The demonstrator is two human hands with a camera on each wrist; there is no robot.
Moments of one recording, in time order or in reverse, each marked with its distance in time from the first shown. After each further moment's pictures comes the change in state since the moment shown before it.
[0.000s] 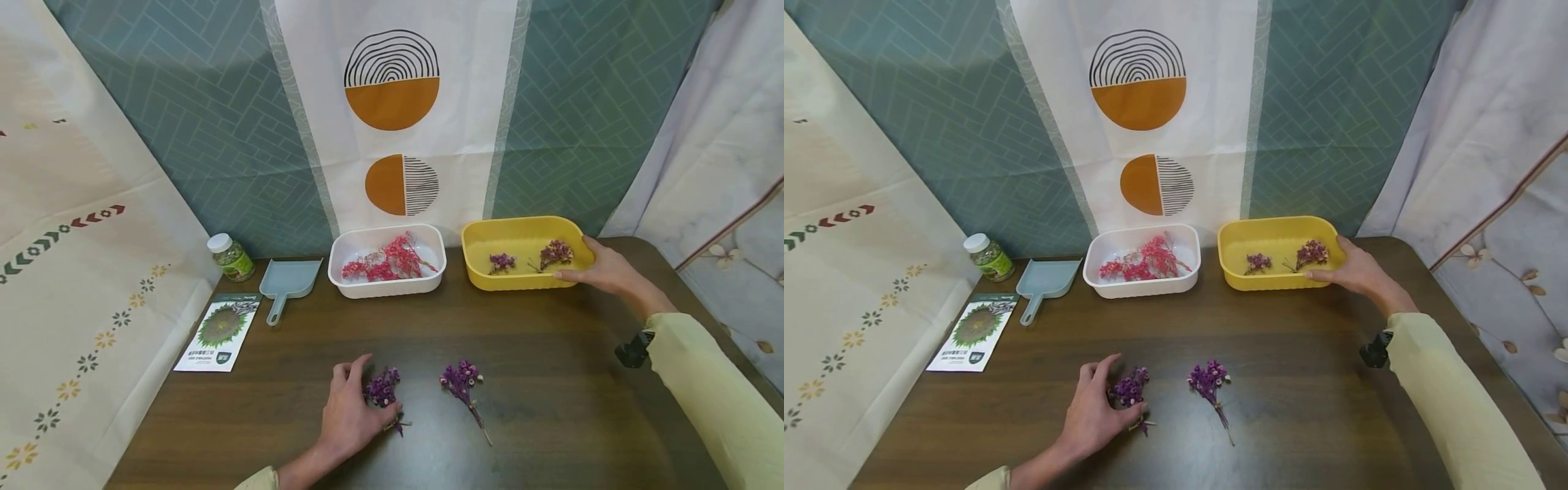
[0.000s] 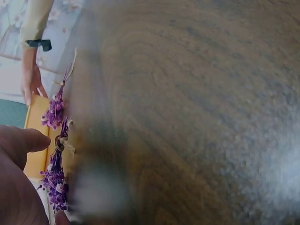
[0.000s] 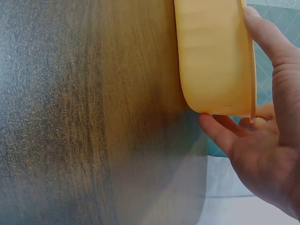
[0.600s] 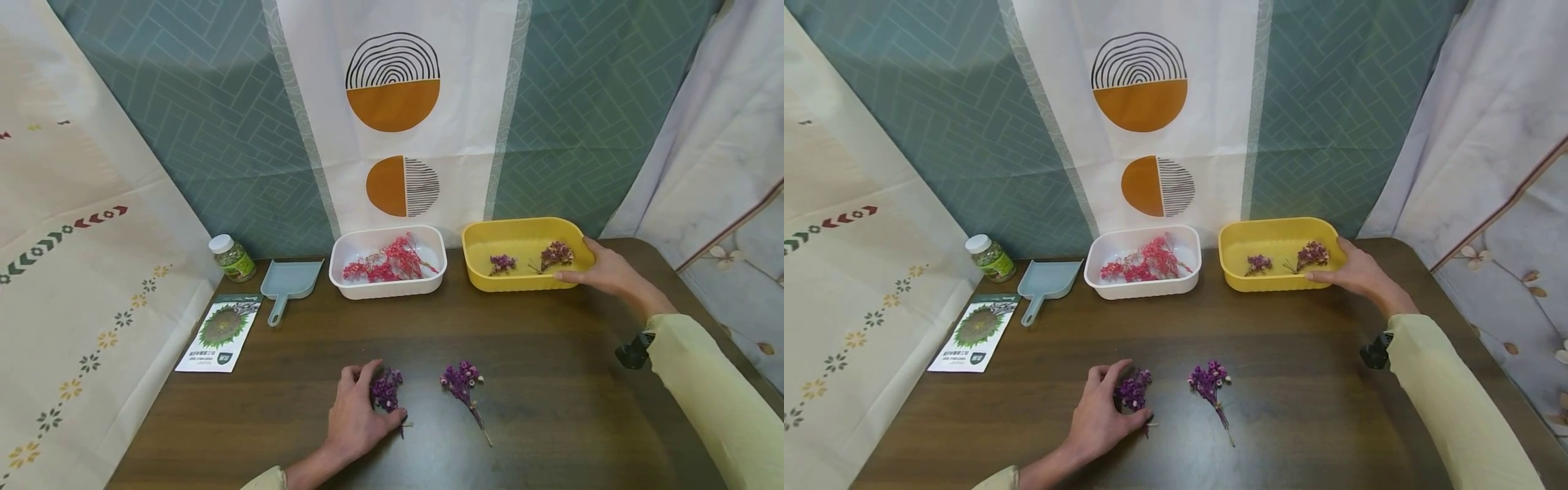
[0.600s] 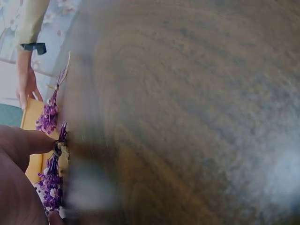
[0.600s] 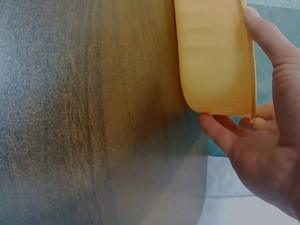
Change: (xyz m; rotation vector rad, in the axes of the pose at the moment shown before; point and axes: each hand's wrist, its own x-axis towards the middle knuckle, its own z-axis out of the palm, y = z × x) left_hand -0.002 -0.001 0.010 0.043 -0.018 0.036; right_hand -0.001 -0.002 0.000 0.003 0.004 0.018
